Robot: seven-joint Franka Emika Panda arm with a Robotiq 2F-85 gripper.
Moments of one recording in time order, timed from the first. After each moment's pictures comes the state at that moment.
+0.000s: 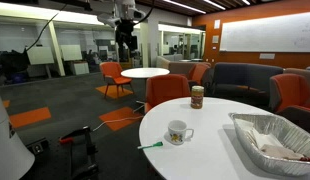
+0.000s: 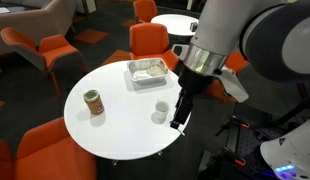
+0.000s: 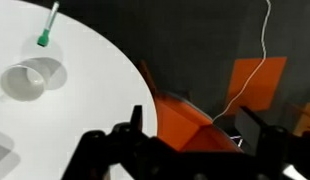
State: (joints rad) arm 0.27 -0.21 0.12 -2.40 0.37 2.34 -0.07
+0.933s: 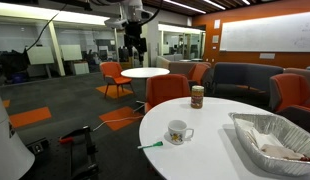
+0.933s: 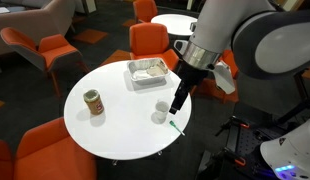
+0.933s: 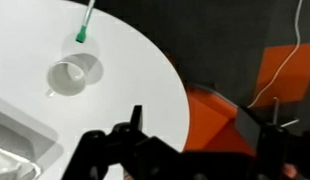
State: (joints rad) arm 0.18 -0.19 0.12 -2.43 0.26 2.40 -0.03
